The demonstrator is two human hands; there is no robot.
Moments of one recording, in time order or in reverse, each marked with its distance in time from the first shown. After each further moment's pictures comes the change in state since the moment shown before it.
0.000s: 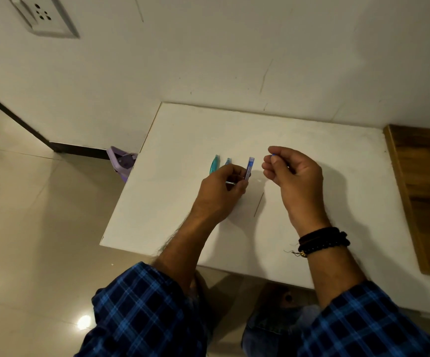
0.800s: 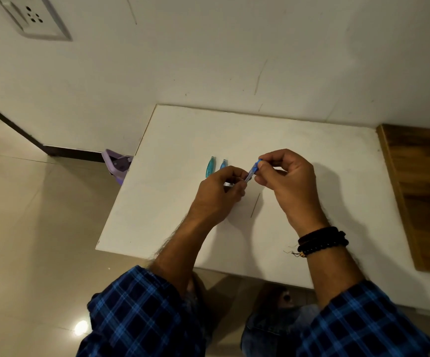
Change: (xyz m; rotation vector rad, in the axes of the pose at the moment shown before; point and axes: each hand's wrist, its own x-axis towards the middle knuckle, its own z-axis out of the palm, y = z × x) left_hand 0.002 -0.004 0.002 -0.039 -0.039 0.051; right_hand 0.000 -0.005 -0.002 -0.132 -0.052 -0.042
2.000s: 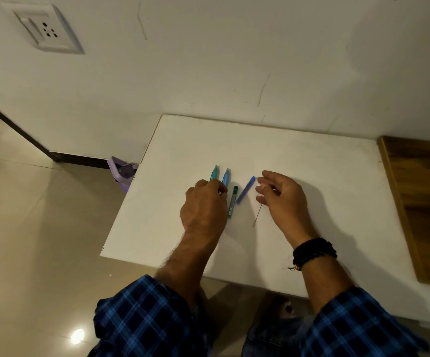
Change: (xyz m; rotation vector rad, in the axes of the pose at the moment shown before) left_hand -0.007 0.001 -0.010 0.664 0.249 -0.133; right_hand -0.001 0.032 0.008 -0.223 -0.024 0.122
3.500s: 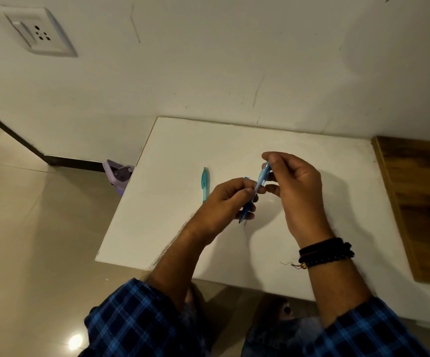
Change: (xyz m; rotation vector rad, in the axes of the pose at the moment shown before) left_hand -0.010 0.023 -0.015 -0.907 -0.526 0.180; right_hand -0.006 -0.048 -0.021 0.317 0.073 -0.122
